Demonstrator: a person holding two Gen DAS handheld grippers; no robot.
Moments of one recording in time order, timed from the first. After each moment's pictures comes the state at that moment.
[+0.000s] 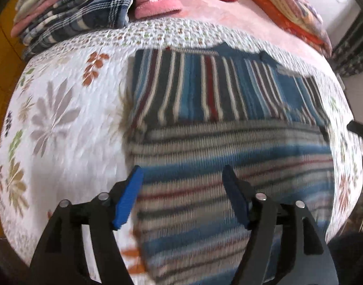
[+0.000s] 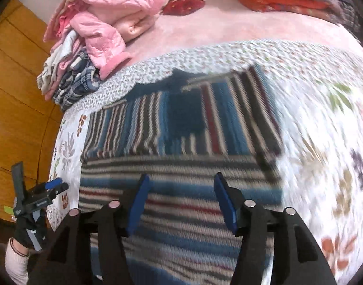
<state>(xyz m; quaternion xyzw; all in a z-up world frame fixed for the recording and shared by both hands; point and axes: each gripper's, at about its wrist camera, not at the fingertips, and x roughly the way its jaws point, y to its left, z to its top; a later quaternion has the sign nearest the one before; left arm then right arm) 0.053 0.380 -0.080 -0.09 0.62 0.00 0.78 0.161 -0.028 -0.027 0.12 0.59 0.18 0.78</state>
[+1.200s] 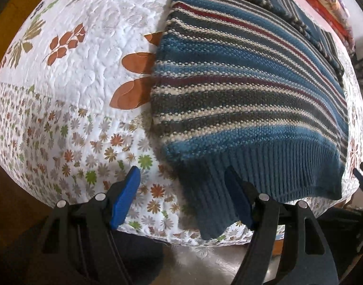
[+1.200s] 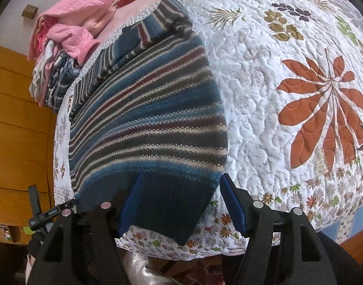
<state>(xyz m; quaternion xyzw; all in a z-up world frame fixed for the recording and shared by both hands) -0.121 0.370 -0.137 -0.19 0.69 0.07 0.70 -0.043 -0.122 -0.090 0.22 0.63 0.12 0.74</state>
